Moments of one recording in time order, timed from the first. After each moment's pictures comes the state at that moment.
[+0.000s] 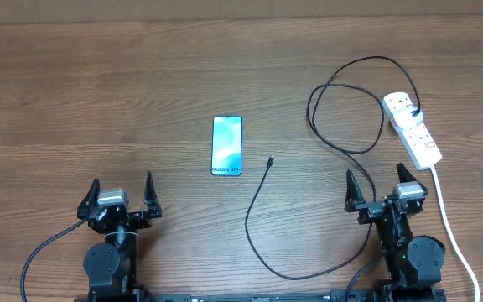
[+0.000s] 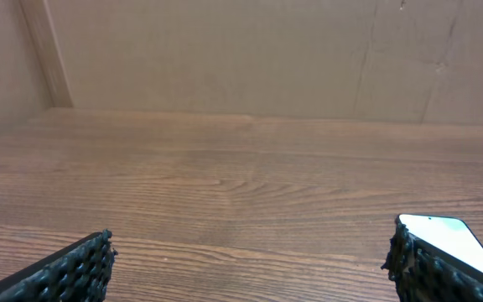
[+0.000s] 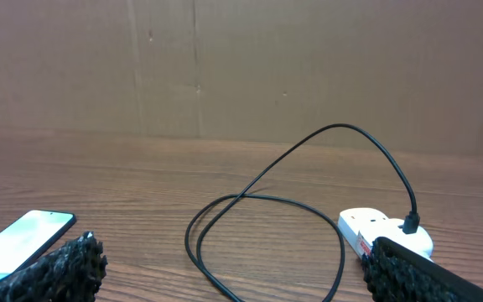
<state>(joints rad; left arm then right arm) 0.06 0.02 0.01 -0.08 -0.06 -0.02 0.05 0.01 0.02 -0.03 -0.08 -0.01</state>
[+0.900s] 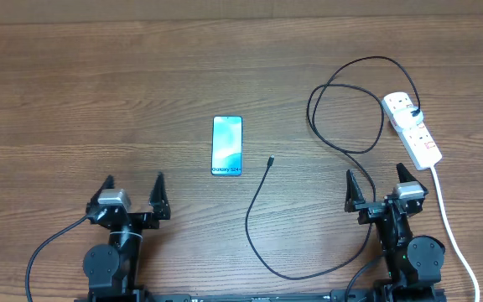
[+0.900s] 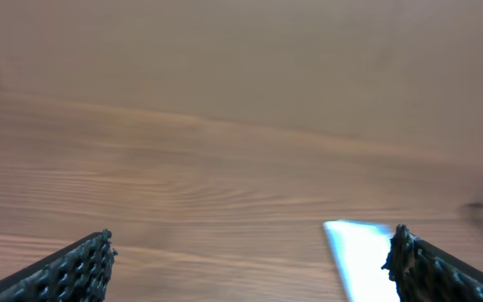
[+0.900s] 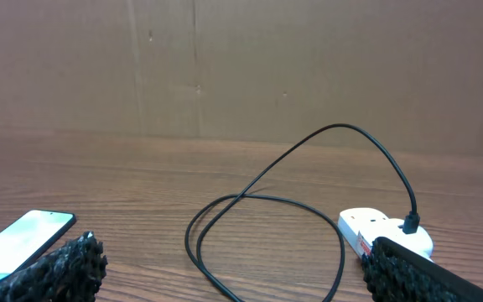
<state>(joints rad) 0.06 0.02 0.01 -0.05 0.11 -0.20 0.05 0.01 0.02 -0.03 -0.08 -0.01</state>
